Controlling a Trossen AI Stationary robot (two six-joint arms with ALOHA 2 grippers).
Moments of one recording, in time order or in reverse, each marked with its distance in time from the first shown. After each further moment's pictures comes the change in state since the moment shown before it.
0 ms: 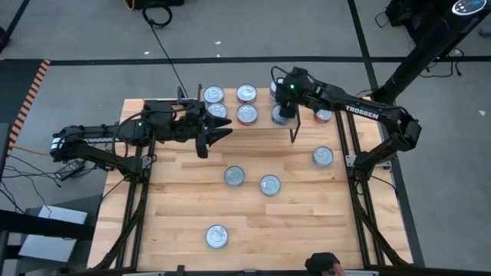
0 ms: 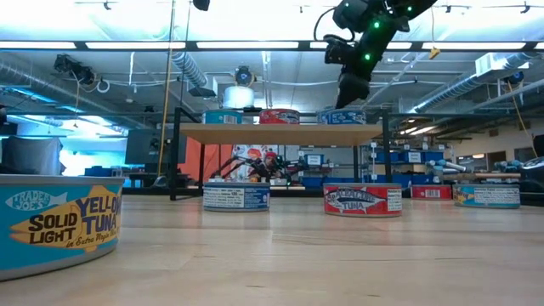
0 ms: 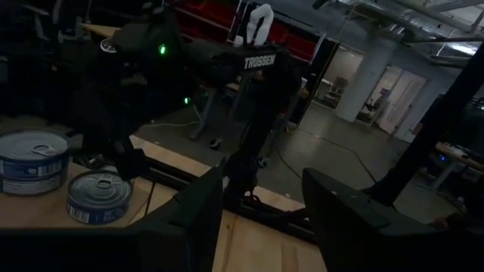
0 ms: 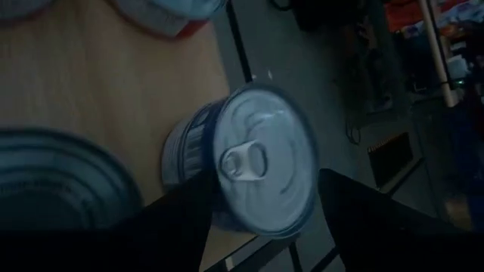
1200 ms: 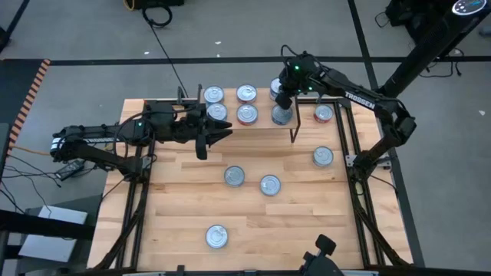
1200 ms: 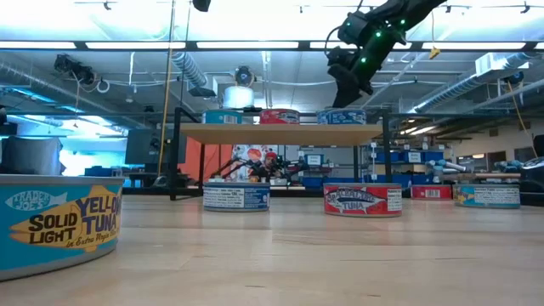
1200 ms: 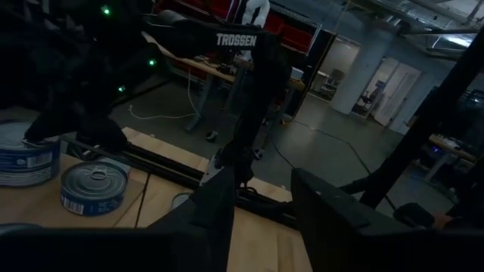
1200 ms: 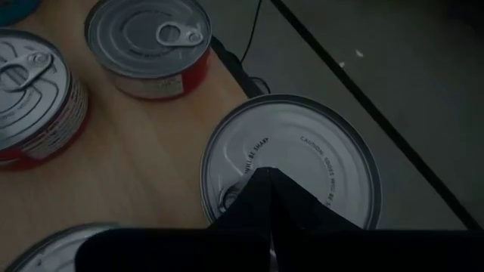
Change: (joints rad) left arm -0.001 0.000 0.000 -0.022 0.024 -0.003; right arm -0.185 0.078 0.108 -0.077 -0.444 0.408
